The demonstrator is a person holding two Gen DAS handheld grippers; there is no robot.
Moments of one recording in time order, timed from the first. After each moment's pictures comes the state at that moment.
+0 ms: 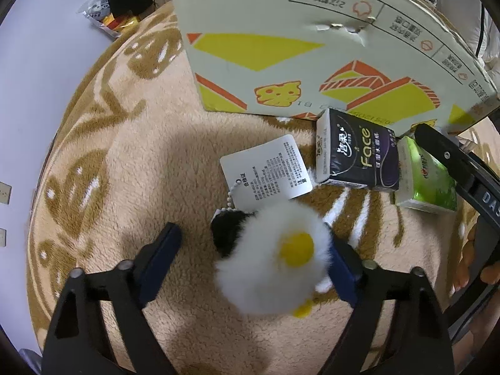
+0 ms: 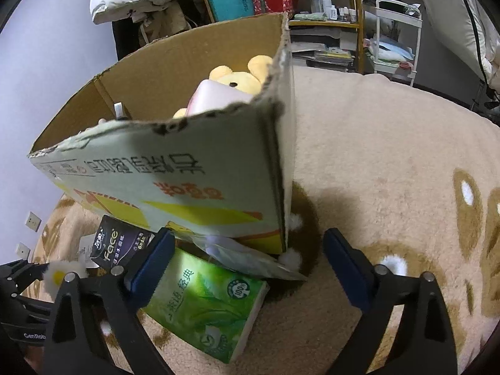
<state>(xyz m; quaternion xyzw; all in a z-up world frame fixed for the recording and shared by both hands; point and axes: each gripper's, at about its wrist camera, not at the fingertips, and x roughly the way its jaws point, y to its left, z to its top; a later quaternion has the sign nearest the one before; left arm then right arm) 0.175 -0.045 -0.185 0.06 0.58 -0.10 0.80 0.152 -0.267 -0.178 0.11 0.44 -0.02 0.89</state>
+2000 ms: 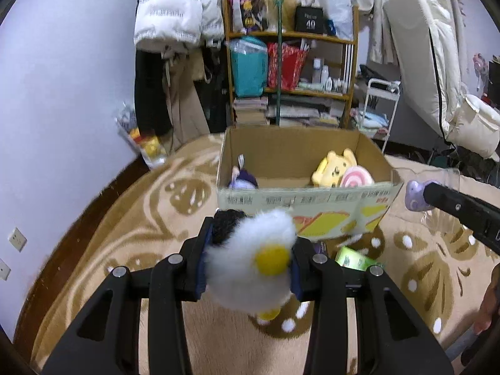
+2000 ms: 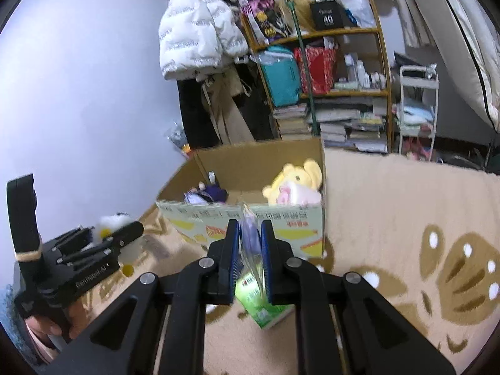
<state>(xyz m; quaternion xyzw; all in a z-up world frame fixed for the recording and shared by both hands) 0.097 -0.041 -0.052 0.04 0.30 -0.11 0.95 0.059 -0.252 -0.051 0.12 0.29 0.08 0.95</state>
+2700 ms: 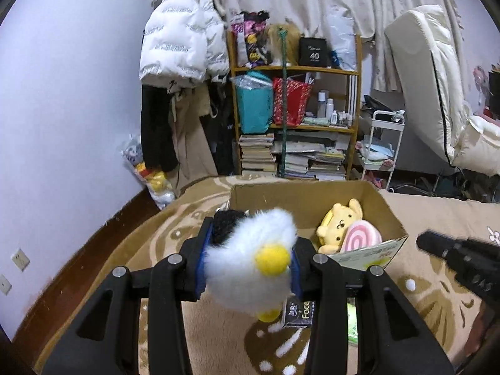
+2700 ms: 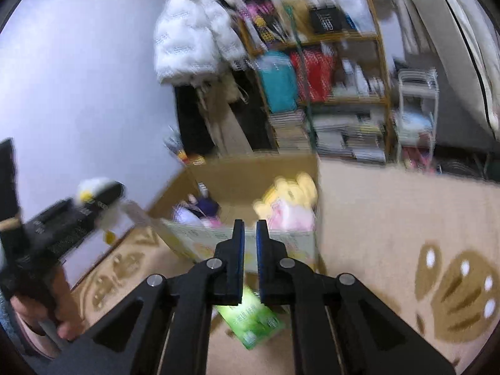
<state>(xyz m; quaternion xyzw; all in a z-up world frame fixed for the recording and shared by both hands) 0.128 -0.046 -0.019 0.04 0.24 -0.10 0.96 0.087 -0.264 -0.061 0.12 0.31 0.07 0.94</state>
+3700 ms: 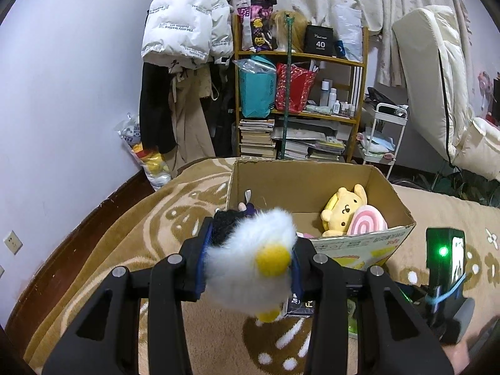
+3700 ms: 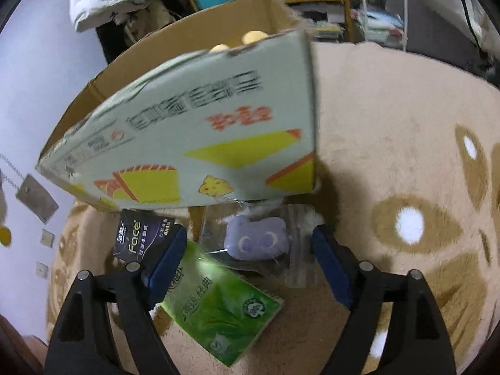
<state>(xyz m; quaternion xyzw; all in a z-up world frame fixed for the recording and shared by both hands) 0.135 -0.036 -0.046 0.01 0.27 -0.10 0.96 0.139 -0.256 -0.181 0.17 0.47 -0.03 0.87</state>
